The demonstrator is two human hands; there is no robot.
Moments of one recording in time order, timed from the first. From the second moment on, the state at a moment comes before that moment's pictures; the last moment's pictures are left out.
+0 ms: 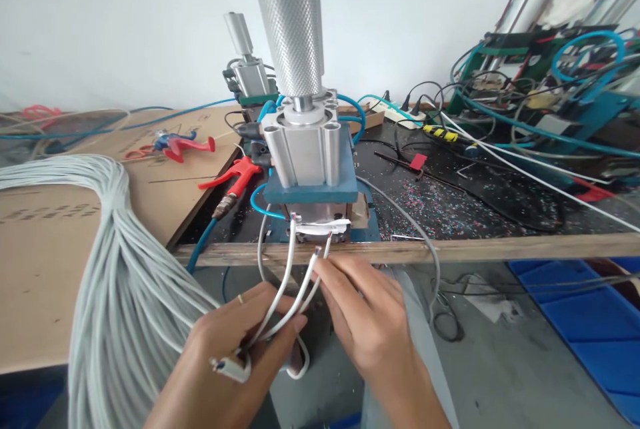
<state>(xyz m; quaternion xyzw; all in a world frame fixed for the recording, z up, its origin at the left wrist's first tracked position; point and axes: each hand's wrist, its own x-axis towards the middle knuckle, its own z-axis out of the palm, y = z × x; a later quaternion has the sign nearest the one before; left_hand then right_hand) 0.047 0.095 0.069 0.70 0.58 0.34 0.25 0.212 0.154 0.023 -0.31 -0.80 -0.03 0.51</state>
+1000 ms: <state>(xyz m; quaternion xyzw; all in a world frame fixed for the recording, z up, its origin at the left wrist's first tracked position) 0.074 0.098 0.054 0.38 0.47 0.74 0.30 0.220 0.168 0.023 -0.33 -0.80 0.00 0.50</state>
